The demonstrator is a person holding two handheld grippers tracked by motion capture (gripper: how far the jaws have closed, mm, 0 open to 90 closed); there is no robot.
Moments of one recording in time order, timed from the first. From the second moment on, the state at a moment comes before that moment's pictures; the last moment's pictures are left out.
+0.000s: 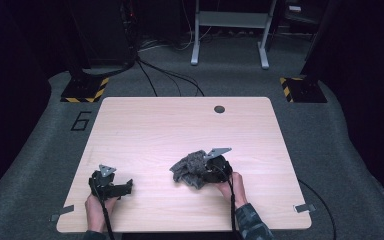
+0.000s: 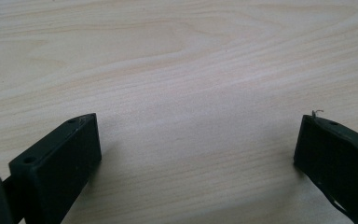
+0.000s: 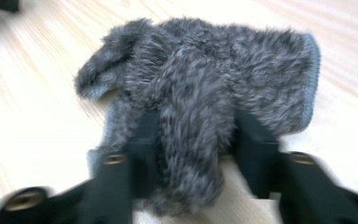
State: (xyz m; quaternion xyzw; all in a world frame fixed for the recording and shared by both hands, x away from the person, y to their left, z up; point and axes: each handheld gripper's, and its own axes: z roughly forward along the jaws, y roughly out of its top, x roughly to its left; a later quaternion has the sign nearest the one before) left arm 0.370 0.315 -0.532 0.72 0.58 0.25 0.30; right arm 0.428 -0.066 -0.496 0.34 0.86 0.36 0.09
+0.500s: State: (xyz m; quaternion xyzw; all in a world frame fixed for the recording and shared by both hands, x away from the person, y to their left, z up) left arm 0.379 0.264 -0.508 0.75 0.51 0.22 0.35; right arm 0.431 -0.114 -0.469 0.39 0.82 0.40 0.12
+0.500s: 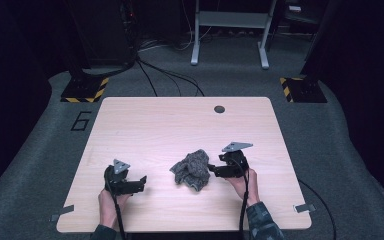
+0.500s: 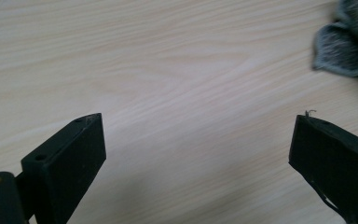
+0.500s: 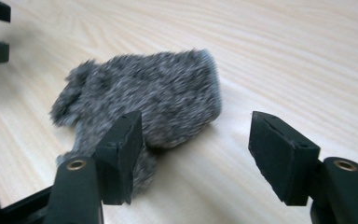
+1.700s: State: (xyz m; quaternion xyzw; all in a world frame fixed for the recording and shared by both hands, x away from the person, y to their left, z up) left arm 0.429 0.174 -0.514 0.85 0.39 0.18 0.32; right arm 0.461 -0.088 -0.482 0.39 0.84 0.36 0.11
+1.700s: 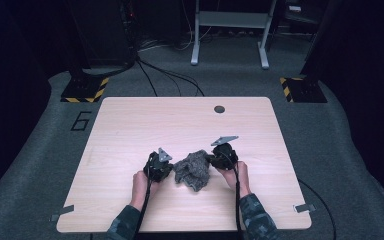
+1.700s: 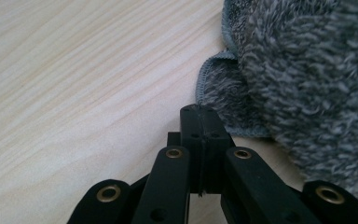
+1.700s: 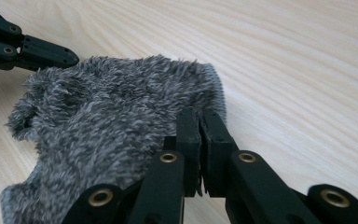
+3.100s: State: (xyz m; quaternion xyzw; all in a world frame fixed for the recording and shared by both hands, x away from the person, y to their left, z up) left arm 0.426 0.189 -0.511 0.84 0.40 0.19 0.32; right arm 0.457 -0.120 -0.464 0.41 0.82 0.38 0.15
